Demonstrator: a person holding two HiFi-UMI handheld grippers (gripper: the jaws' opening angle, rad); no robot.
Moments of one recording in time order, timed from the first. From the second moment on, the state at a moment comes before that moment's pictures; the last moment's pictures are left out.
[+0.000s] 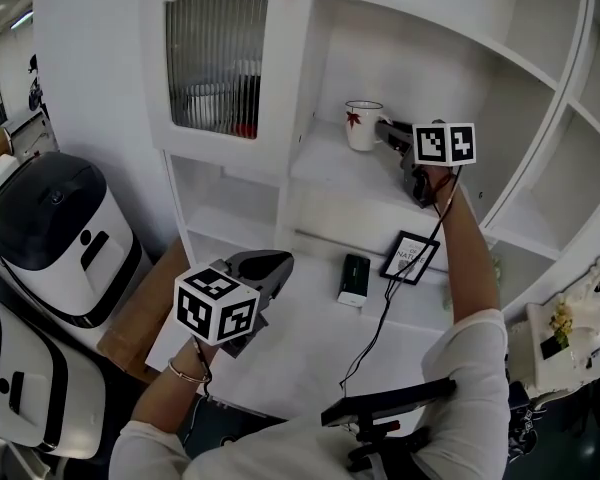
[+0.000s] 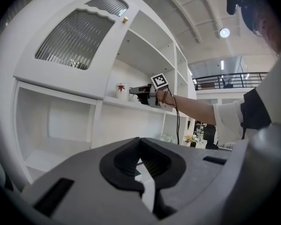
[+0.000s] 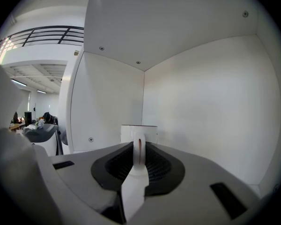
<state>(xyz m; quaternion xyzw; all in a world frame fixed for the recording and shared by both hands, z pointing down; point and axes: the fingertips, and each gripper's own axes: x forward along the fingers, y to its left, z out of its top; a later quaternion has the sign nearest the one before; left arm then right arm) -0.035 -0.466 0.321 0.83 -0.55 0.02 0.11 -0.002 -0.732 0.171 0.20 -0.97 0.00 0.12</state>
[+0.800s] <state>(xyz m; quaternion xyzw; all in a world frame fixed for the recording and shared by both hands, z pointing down) -0.032 -0.452 0.326 0.84 -0.54 0.01 0.12 0.013 -0.732 0.187 0.24 -0.95 -0.01 0.18</state>
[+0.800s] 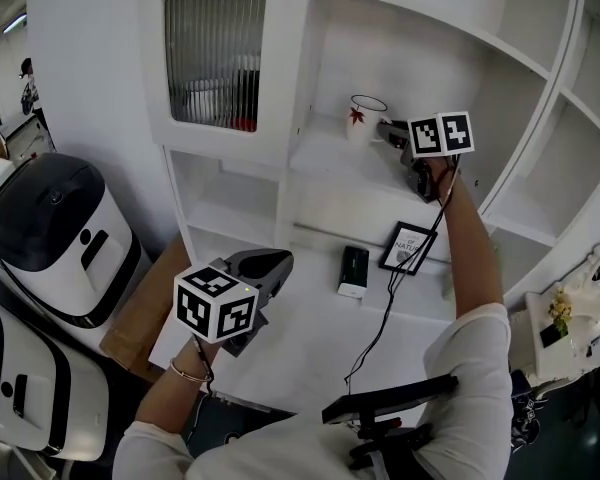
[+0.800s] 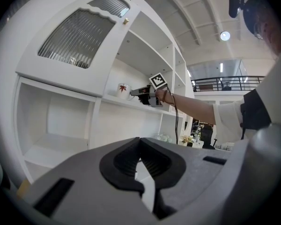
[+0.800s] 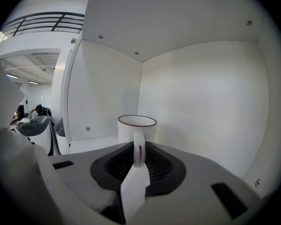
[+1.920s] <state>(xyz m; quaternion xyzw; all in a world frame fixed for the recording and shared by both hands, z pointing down) -0.056 -0.399 0.335 0.82 -0.55 -0.04 0.13 0.056 -0.616 0.169 0.35 -0.94 0.02 -0.03</state>
